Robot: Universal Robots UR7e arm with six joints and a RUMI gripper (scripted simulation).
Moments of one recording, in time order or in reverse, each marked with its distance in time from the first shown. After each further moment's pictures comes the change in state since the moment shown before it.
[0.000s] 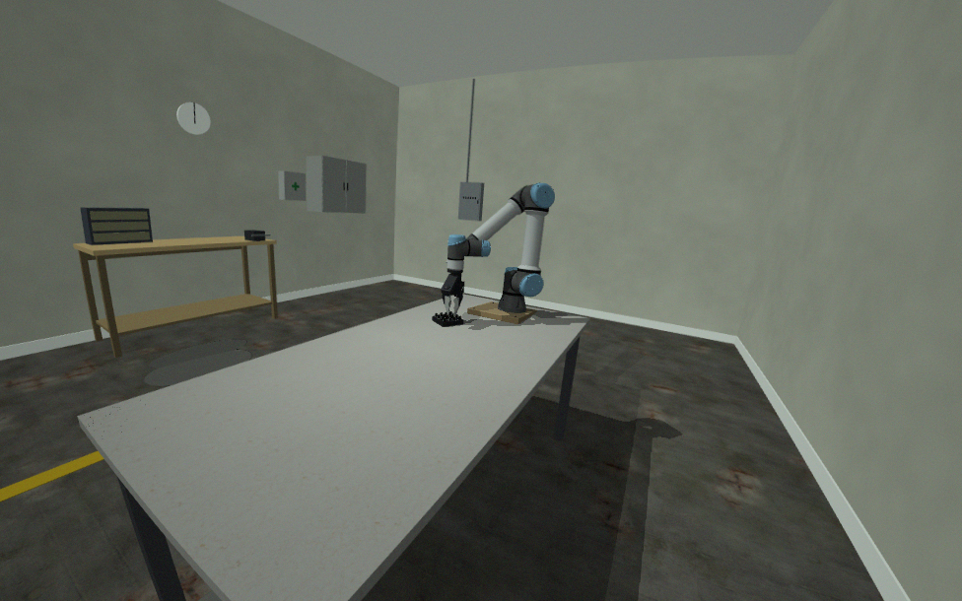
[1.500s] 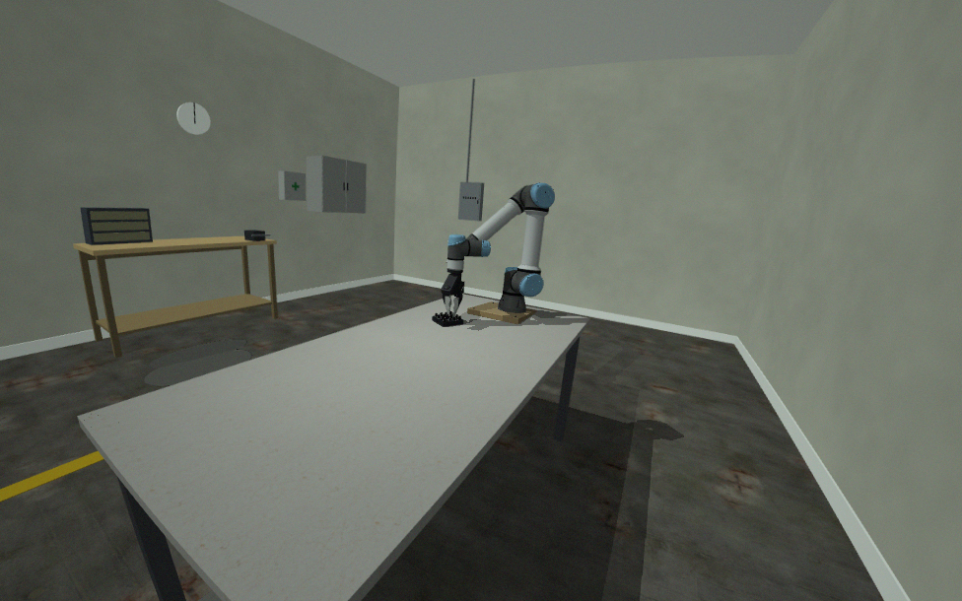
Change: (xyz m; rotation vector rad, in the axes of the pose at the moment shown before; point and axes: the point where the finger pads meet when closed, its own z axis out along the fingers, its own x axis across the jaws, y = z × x) arm 0.000 0.000 0.000 0.000 0.000 0.000
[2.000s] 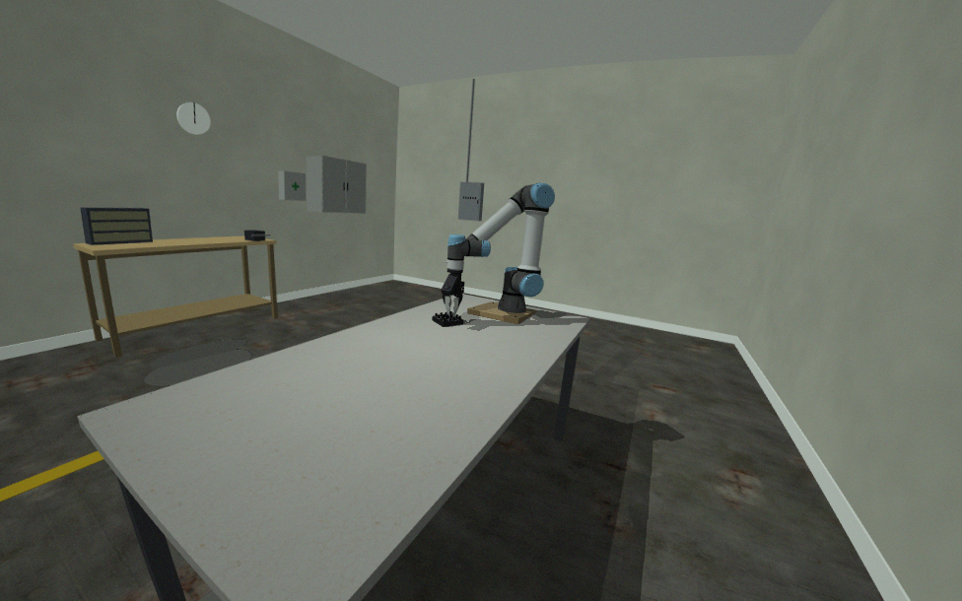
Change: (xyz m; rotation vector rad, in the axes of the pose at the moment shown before) arm 0.000 0.000 0.000 0.000 0.000 -0.007
